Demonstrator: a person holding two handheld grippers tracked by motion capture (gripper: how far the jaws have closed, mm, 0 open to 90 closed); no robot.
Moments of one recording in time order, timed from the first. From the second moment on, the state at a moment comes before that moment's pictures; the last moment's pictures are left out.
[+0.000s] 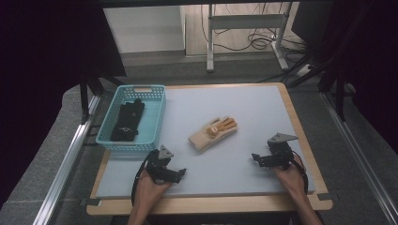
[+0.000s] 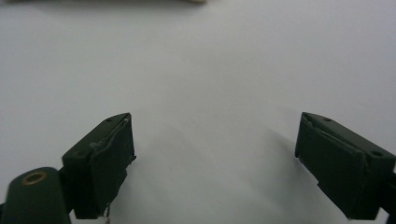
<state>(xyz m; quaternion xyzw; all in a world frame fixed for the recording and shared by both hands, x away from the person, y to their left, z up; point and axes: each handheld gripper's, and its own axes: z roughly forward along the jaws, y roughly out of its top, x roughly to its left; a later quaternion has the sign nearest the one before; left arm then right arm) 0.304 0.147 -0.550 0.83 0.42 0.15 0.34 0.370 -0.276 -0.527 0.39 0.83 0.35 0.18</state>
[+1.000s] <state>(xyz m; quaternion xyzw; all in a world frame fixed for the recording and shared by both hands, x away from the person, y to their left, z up) 0.333 0.126 -0.520 0.83 0.39 0.11 0.38 0.368 -0.277 -0.530 0.39 0.83 0.34 0.19</state>
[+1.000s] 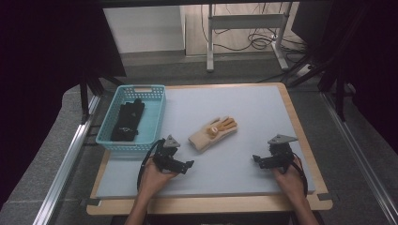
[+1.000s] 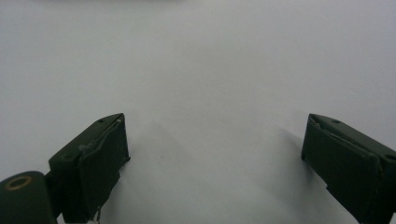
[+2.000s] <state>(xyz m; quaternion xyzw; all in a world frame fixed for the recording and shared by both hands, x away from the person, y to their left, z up) 0.457 0.037 -0.525 0.89 0.32 0.04 0.31 0.368 -0.277 -0.531 0.39 0.83 0.34 0.19</state>
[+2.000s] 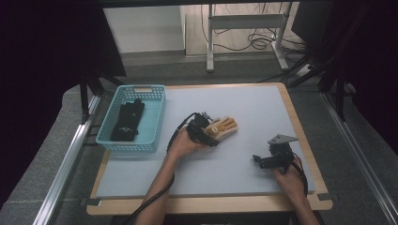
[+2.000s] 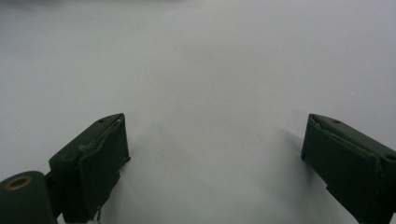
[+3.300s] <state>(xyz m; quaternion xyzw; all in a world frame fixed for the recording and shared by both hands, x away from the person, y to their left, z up) 0.439 0.053 -0.478 0.87 0.37 0.11 0.31 0.368 -0.277 -0.531 0.39 0.83 0.34 0.19</state>
